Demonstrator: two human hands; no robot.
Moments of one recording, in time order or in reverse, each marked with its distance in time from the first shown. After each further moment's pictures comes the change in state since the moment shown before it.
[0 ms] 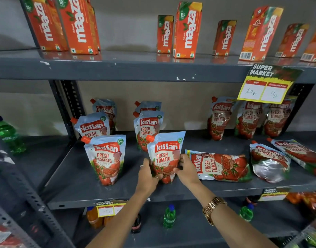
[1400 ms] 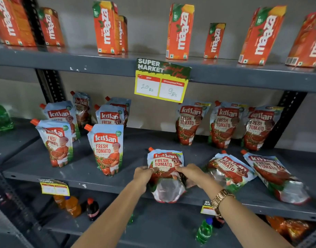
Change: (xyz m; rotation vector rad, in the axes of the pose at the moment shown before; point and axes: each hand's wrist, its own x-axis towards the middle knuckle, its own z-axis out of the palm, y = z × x) left_hand -0.016 0.105 0.193 -0.520 0.219 -0.557; right_hand 0.057 0.094 -0.215 -0.107 -0.327 0.306
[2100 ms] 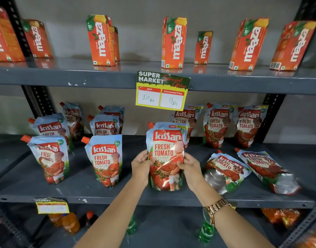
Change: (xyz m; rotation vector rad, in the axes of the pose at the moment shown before) left_hand -0.003 0.040 -0.005 -0.228 -0.141 0.239; right_hand -0.025 -0.018 0.019 0.664 0.153 -0.353
